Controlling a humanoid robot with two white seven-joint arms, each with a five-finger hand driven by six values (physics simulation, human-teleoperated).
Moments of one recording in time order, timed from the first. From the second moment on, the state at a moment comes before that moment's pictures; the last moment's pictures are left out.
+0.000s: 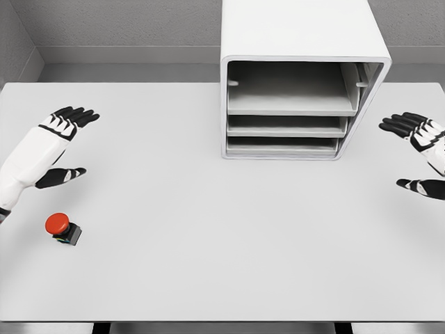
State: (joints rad) left arm 0.00 0.54 0.09 -1.60 -0.66 -0.61 -0.05; right arm 0.22 -1.00 0.00 -1.74 0.31 -0.61 -0.15
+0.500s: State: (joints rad) left arm 0.02 0.67 0.21 -1.59 -0.67 -0.61 -0.31; right arm 0.05 -0.99 0.12 -1.77 0.42 -0.61 -0.15
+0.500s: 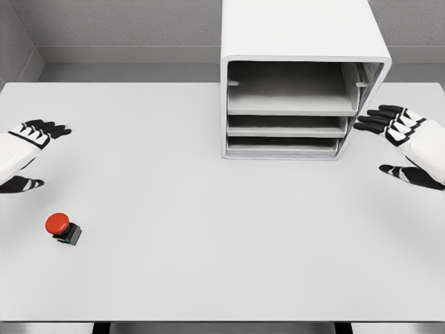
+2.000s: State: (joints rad) left arm 0.38 0.93 0.19 -1.80 -0.45 -0.61 -0.31; right arm -0.55 -0.70 0.68 -1.45 0.44 -0.61 -0.15
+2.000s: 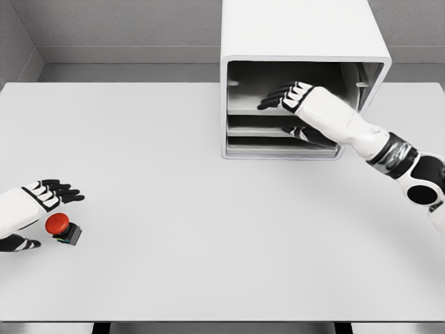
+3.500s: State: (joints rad) left arm 0.31 0.92 0.08 -1.78 -0.48 -0.61 -0.32; right arm -0.56 -0.68 0.72 -1.34 0.44 -0.61 -0.15
